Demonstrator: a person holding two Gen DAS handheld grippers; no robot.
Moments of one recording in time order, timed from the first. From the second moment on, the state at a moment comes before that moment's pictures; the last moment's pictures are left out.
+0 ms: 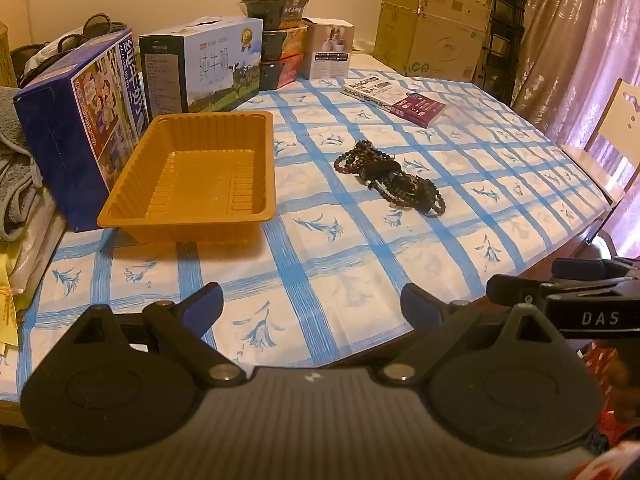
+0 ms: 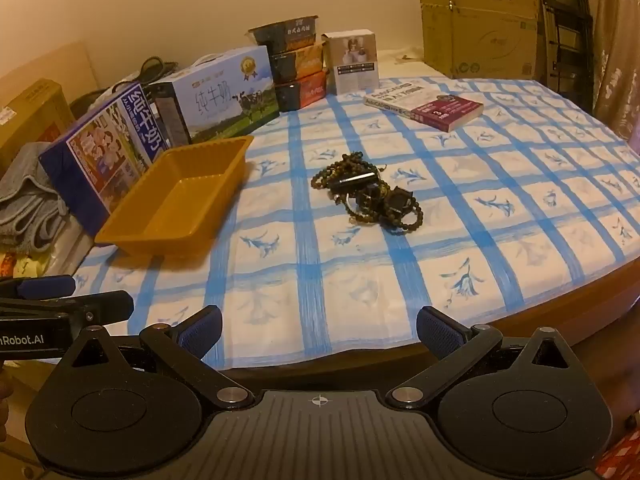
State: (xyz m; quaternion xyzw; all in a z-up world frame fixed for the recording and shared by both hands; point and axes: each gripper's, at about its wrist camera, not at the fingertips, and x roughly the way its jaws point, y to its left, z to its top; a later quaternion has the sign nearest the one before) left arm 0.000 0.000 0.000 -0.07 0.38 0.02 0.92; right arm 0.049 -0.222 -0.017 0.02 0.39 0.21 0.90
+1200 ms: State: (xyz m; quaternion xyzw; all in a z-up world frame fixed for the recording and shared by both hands) left arm 0.000 0.001 0.000 -0.07 0.38 0.02 0.92; right arm 0.048 -0.220 -0.016 0.02 0.39 0.21 0.90
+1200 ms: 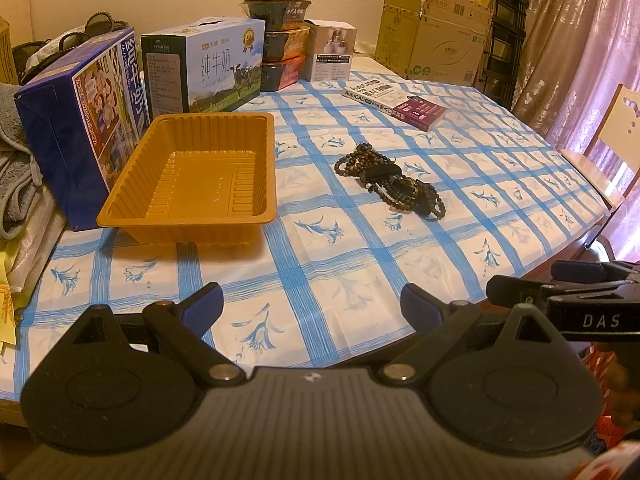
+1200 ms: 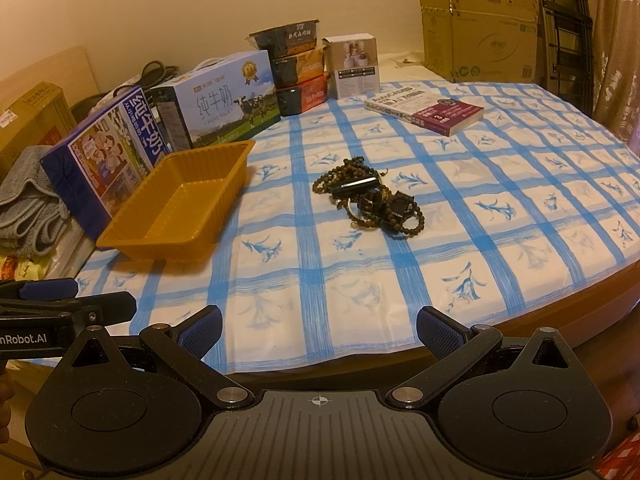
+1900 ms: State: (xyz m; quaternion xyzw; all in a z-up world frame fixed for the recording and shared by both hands) left arm 0.001 0.000 0.000 -0.07 0.38 0.02 0.92; right arm 0.049 -0.221 -0.013 0.02 0.38 0.21 0.90
